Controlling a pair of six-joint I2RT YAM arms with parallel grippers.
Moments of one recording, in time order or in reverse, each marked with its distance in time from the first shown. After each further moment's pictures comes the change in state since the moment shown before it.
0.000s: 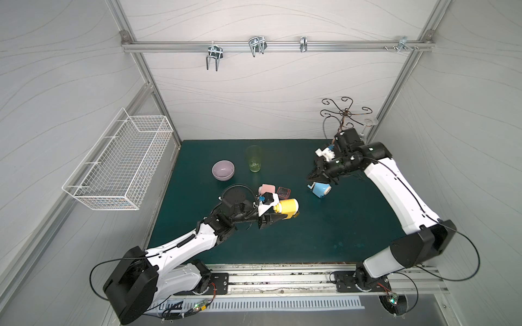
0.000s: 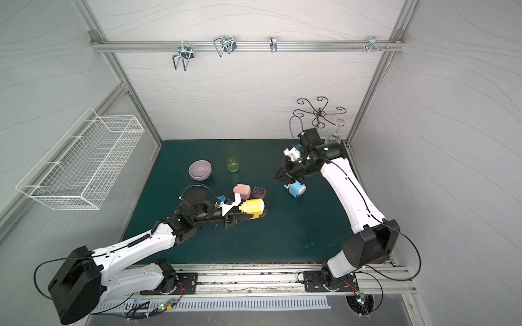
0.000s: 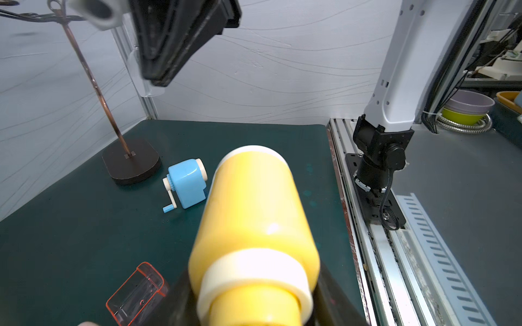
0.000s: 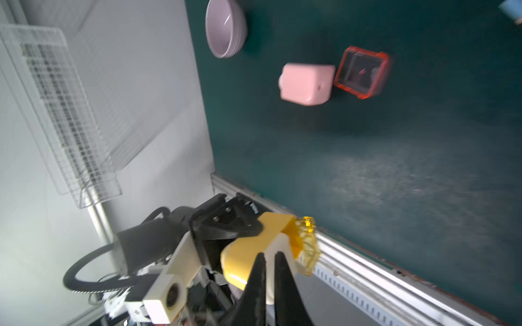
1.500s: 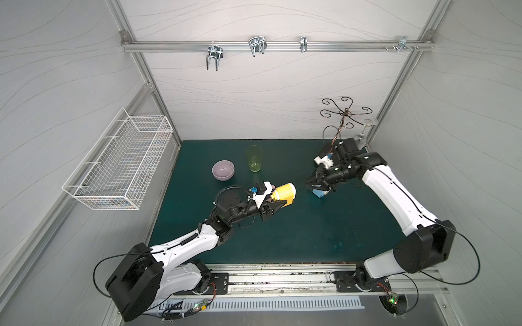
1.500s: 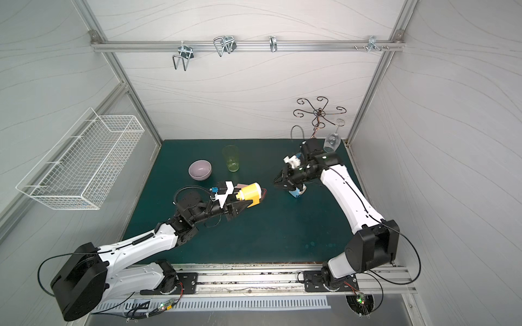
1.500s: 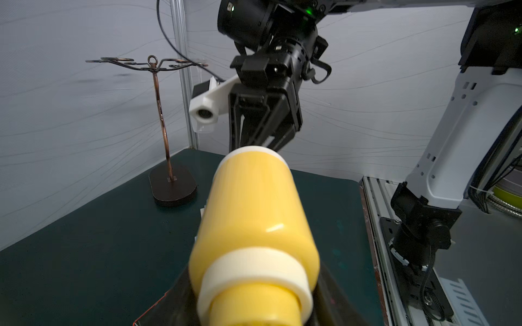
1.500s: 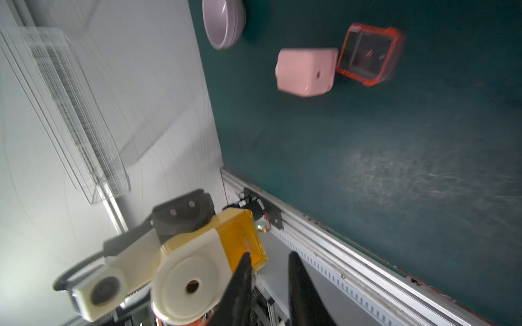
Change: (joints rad) left arm 0.004 0.033 -0.026 0.260 -0.124 -0.191; right arm -0.057 -0.023 -0.133 0.118 -0.077 -0.058
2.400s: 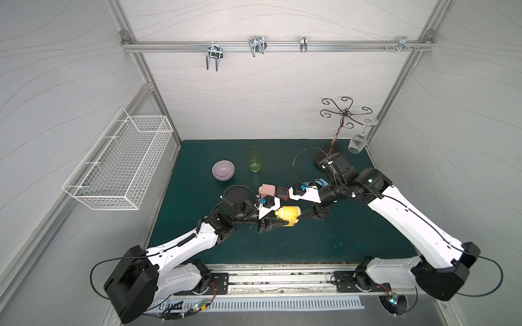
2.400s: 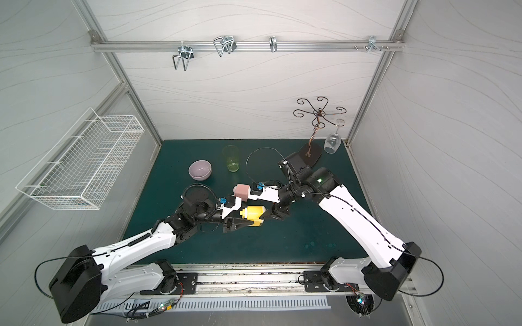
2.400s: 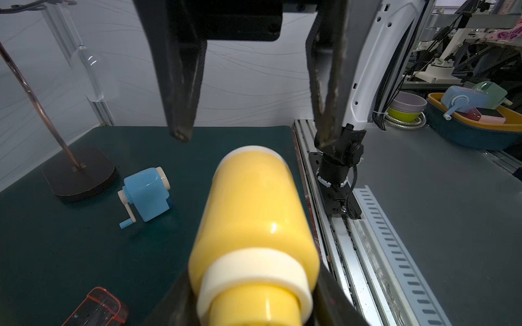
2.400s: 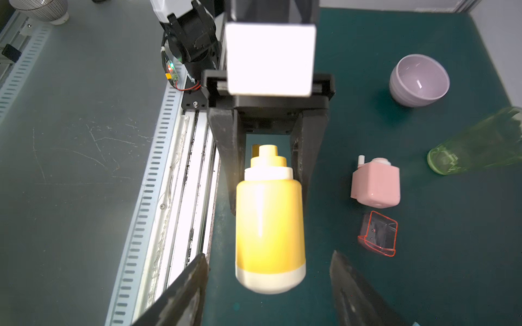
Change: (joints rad) left arm -0.014 -0.019 0.063 -0.338 0.290 0.219; right arm 0.451 -0.173 -0.072 -0.024 0.157 -1.308
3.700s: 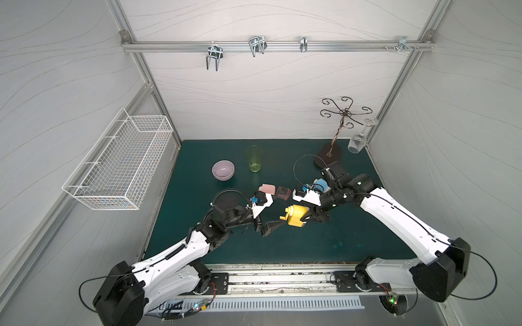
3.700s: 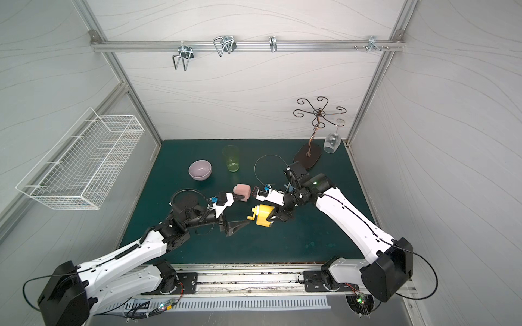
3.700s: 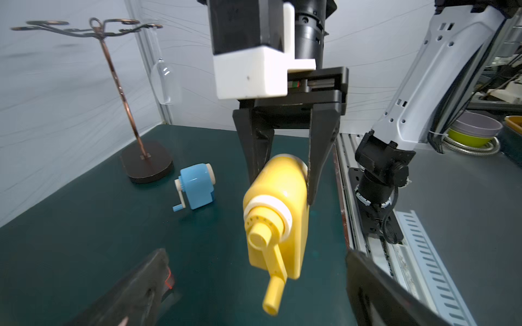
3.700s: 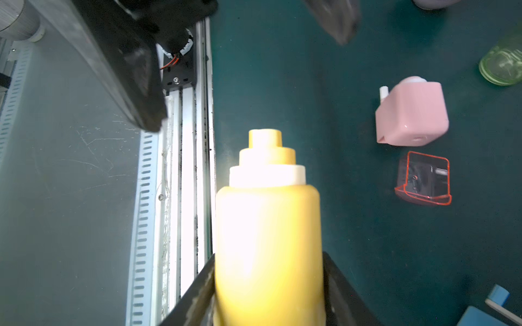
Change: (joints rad) left arm 0.032 -0.188 -0.090 0.019 -0.226 -0.080; right arm -0.163 -0.026 -0.261 0.109 -0.020 0.078
